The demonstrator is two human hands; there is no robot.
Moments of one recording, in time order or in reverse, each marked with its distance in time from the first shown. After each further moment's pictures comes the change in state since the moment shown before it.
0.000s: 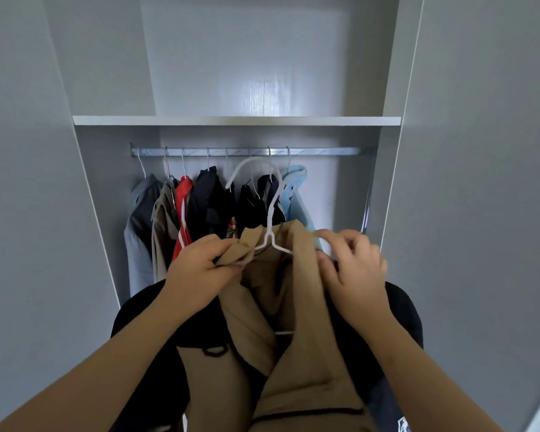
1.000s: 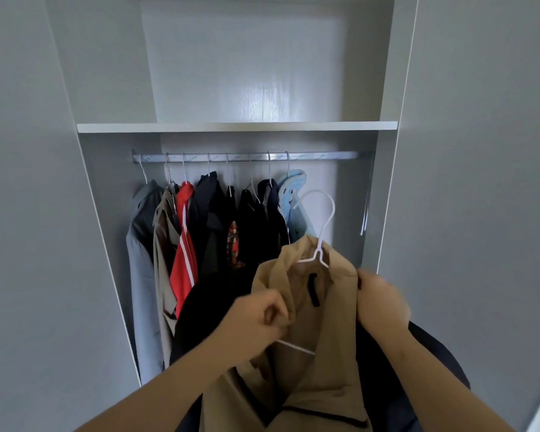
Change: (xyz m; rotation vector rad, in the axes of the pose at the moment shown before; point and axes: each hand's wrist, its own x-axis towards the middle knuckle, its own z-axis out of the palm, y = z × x) left_hand -0.036 0.020 0.053 -0.188 -0.388 -0.154; right_hand -0.007 0.044 0.013 -0.138 -0.229 0.392
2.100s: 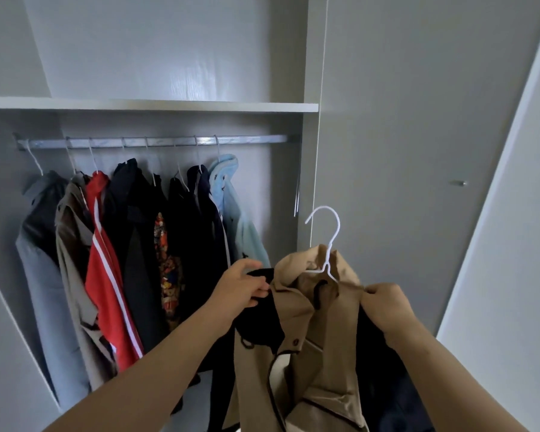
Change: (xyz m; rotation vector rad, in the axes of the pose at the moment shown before) left_hand 0.071 0.008 0.076 -0.583 -0.015 -0.442; right_hand -0.017 0.113 -0.036 0.376 -0.024 0.454
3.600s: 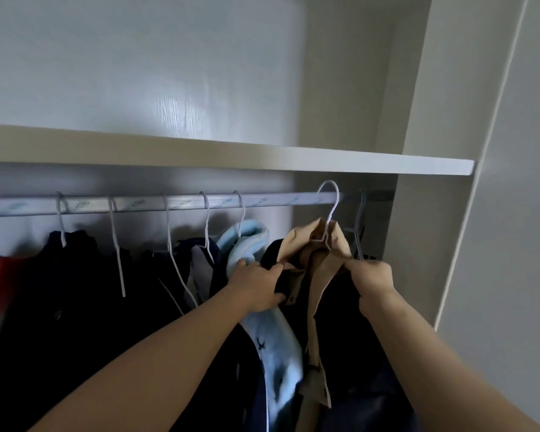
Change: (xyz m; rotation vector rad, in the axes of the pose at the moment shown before) left_hand 0.444 0.051 -0.114 1.468 -0.195 0.527; right_hand 0.330 -0.236 0.198 0.508 0.248 0.104
